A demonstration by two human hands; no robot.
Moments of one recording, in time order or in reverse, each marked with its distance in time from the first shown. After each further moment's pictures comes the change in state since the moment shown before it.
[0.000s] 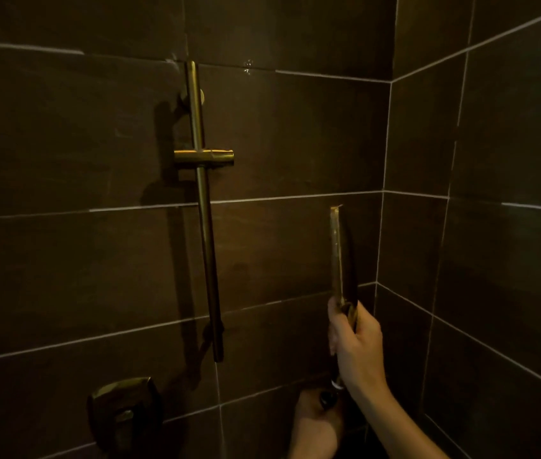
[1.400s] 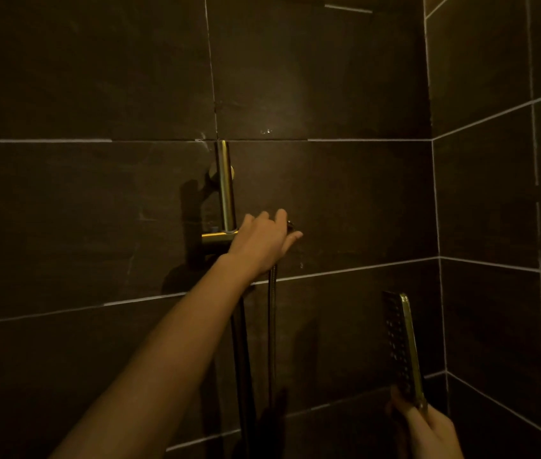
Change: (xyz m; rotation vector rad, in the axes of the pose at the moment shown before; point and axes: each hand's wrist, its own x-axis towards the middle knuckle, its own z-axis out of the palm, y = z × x) left_hand 0.122 0.382 -0.129 1.497 0.539 1.174; right_hand 0.117 0.013 0.031 0.099 0.227 0.531
